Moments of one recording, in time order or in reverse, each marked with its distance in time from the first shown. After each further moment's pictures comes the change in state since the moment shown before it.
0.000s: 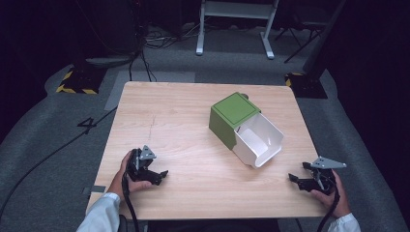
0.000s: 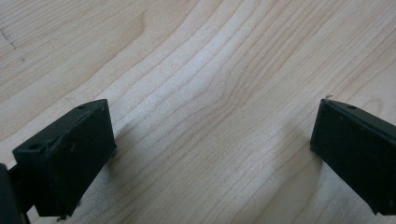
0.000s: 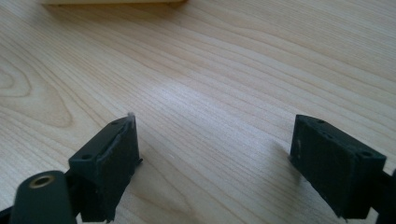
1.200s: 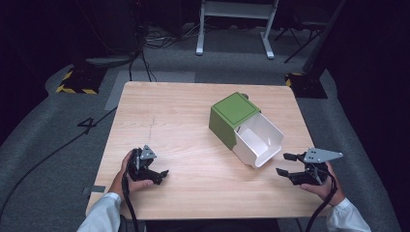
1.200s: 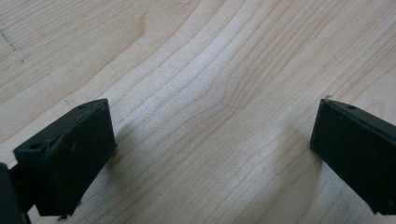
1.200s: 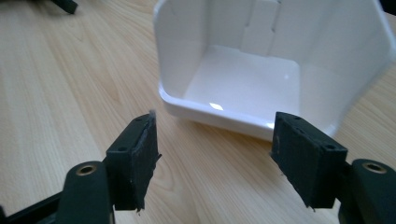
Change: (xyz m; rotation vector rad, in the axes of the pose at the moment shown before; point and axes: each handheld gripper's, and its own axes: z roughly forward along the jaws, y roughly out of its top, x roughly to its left) left arm 0.000 0.001 0.001 -0.002 0.002 -0.002; right arm 0.043 0.072 -0.019 -0.147 0.289 -0.223
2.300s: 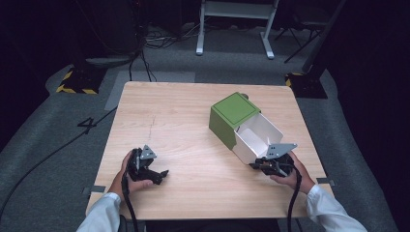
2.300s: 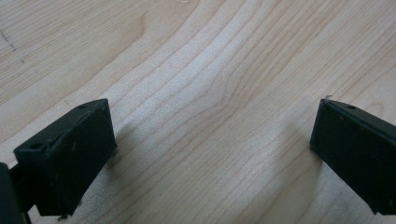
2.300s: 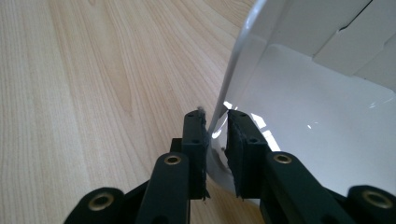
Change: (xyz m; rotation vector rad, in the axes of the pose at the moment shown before) left arm 0.000 0.000 0.000 0.000 -0.001 0.000; right arm 0.019 0.034 0.082 0.167 0.105 -0.157
